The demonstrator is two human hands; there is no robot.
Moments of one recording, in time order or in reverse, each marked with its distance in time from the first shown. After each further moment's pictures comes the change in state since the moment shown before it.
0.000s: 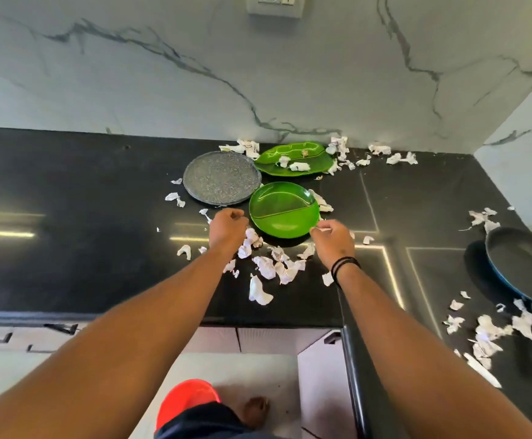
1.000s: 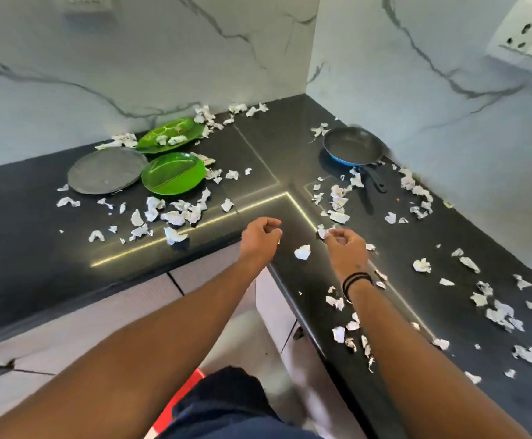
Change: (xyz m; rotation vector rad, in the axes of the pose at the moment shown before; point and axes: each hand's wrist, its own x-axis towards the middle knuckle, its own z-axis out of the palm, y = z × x) left_hand -0.306 -0.015 0.108 0.042 -0.595 0.343; right_hand -0.266 0.167 -0.164 0.328 0.510 0.248
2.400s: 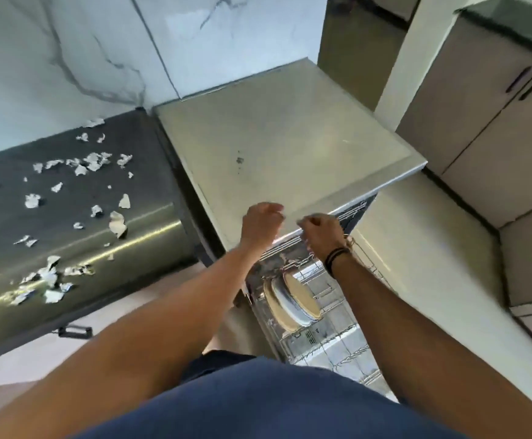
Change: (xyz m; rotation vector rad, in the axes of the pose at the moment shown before) left_hand -0.506 -0.056 0.211 0.388 -1.505 0.439; right_hand -0.498 0.226 -0.256 0.260 1.095 0.697
